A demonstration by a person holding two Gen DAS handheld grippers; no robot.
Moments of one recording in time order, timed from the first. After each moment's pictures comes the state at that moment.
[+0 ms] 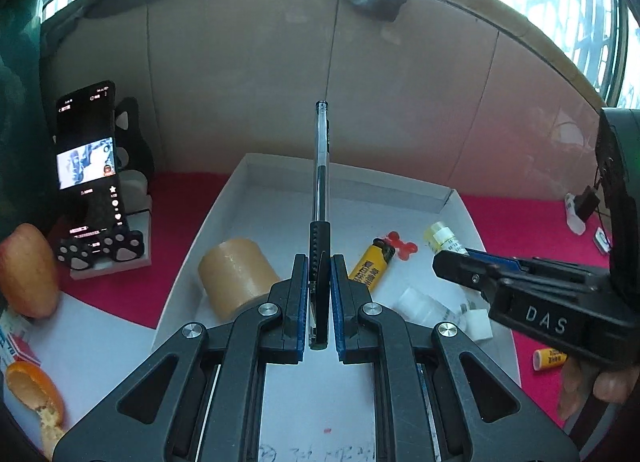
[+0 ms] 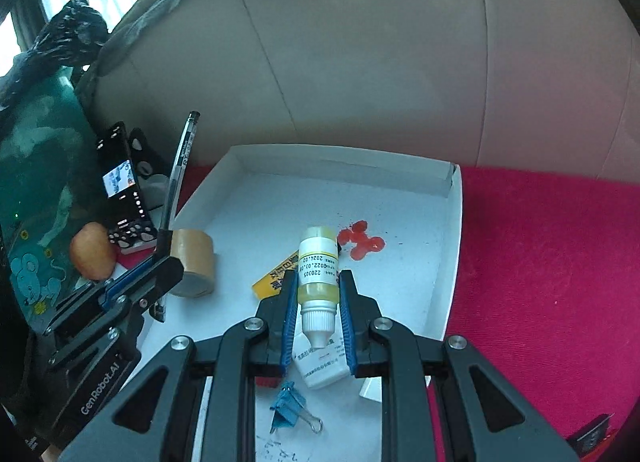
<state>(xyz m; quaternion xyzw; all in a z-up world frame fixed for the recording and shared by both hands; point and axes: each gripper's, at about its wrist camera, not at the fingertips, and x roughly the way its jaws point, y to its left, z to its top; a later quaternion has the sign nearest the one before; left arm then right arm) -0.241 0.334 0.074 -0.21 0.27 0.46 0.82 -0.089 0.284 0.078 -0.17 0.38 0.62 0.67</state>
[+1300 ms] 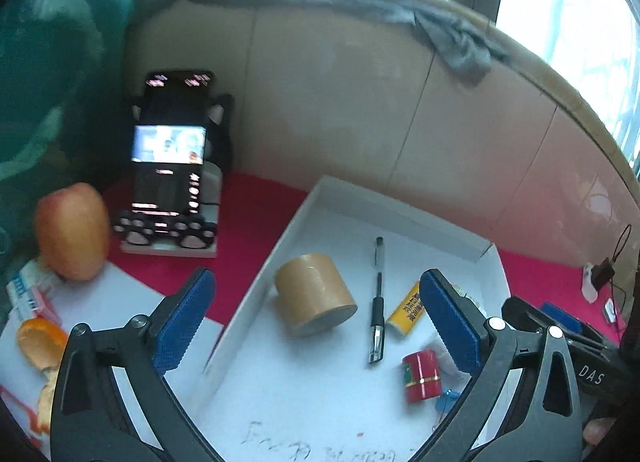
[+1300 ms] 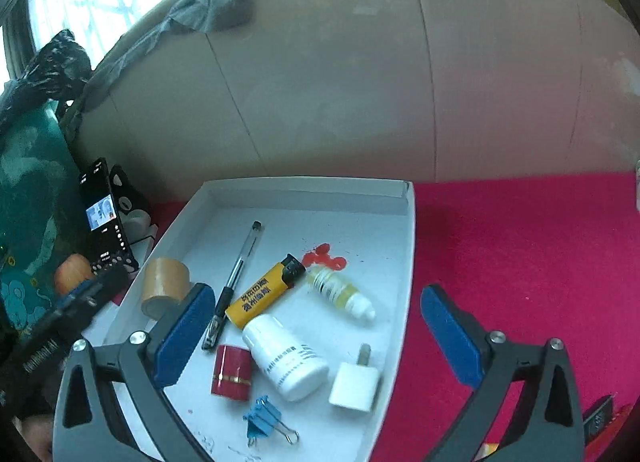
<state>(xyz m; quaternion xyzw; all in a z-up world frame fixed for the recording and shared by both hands) -0.292 0.330 0.088 -0.26 0.20 0.55 0.77 -0.079 0.254 0.085 -0.12 0.33 0.60 0.72</state>
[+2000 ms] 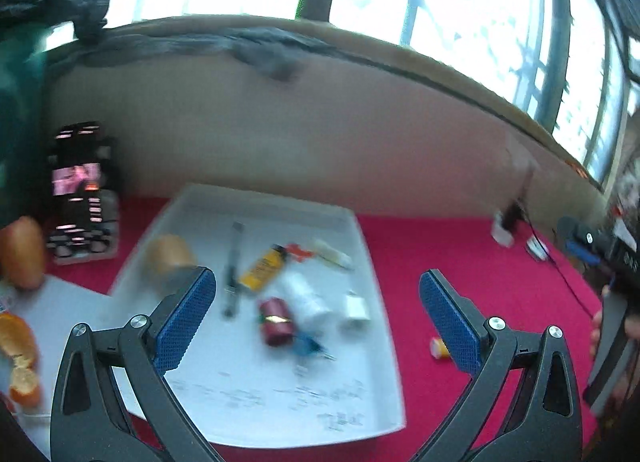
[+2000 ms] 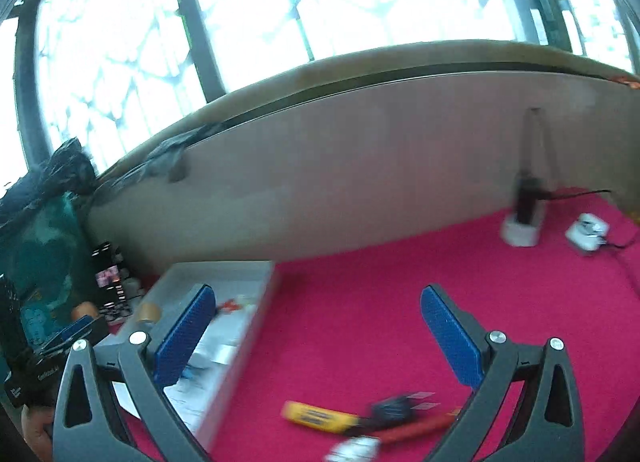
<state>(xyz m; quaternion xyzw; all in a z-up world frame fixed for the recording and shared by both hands) -0.218 0.227 0.112 -0.18 0.21 0.39 0.88 0.041 0.065 0.138 -0.01 0.24 0.55 0.80</state>
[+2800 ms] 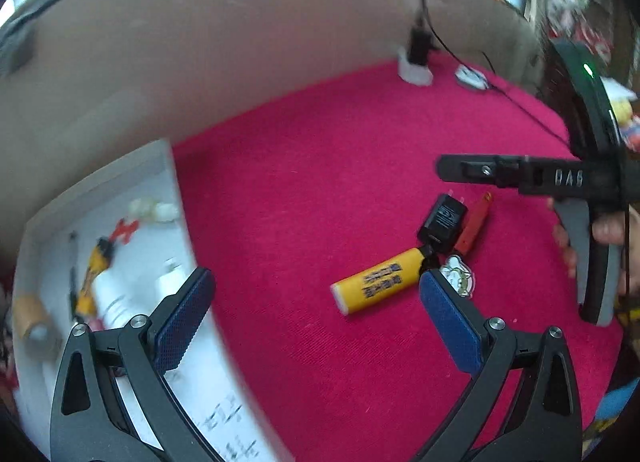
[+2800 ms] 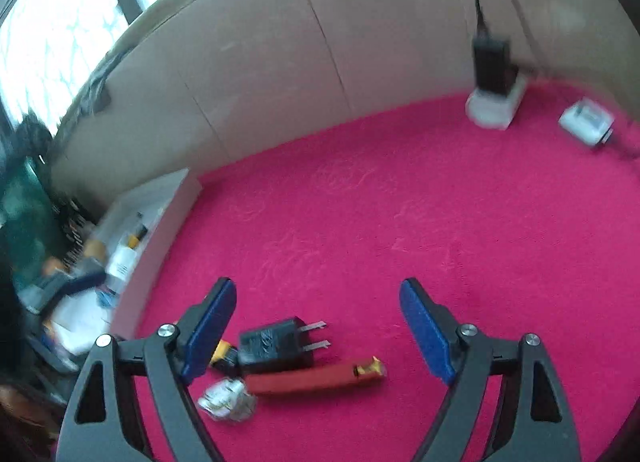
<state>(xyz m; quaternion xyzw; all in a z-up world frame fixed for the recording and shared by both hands) -0.055 0.202 0.048 -0.07 0.44 0.20 0.87 0.116 0.092 0.031 -0.02 0.42 0.57 0.70</state>
